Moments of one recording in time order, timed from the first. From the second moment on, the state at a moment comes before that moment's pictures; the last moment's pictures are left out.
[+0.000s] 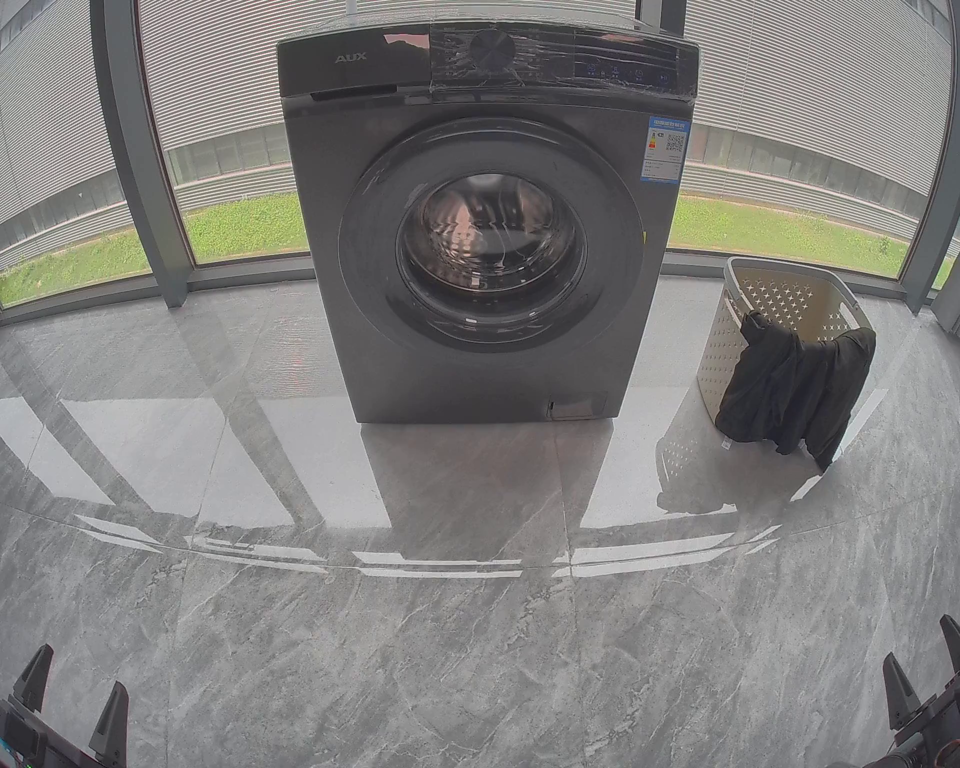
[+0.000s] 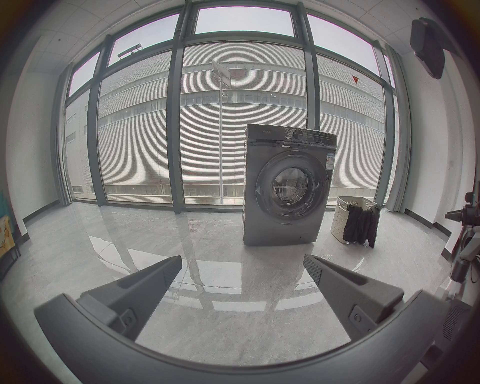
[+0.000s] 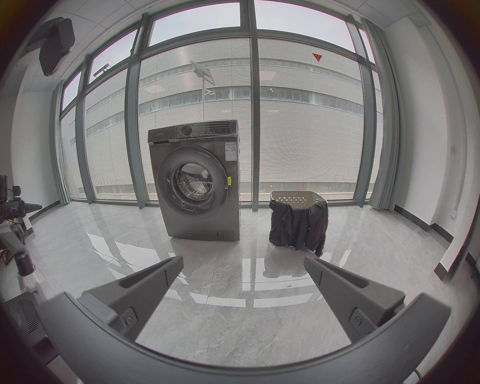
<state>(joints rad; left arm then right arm) 0.00 0.02 -0.02 0.00 0.01 -0.03 0.00 0.02 -0.02 0.02 0.02 -0.01</state>
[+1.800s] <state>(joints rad) 0.00 0.02 -0.02 0.00 0.00 -0.01 0.00 0.02 -0.02 0.02 0.01 -0.01</state>
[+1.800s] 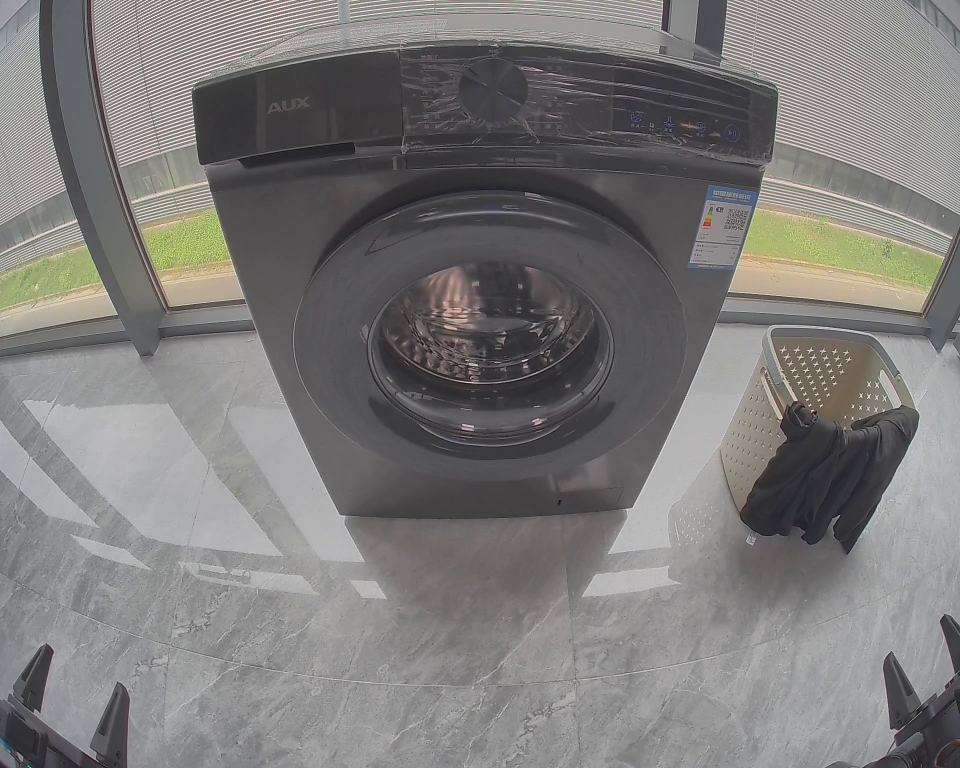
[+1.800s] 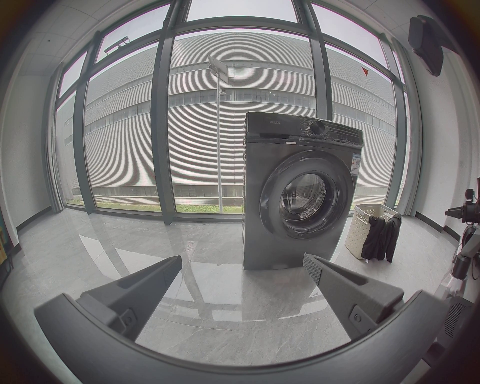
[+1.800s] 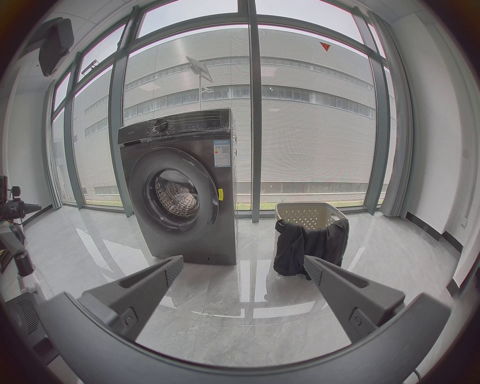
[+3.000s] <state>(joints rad) 0.00 0.02 -0.02 0.00 0.00 -0.01 0.00 0.02 -0.02 0.02 0.01 -0.01</state>
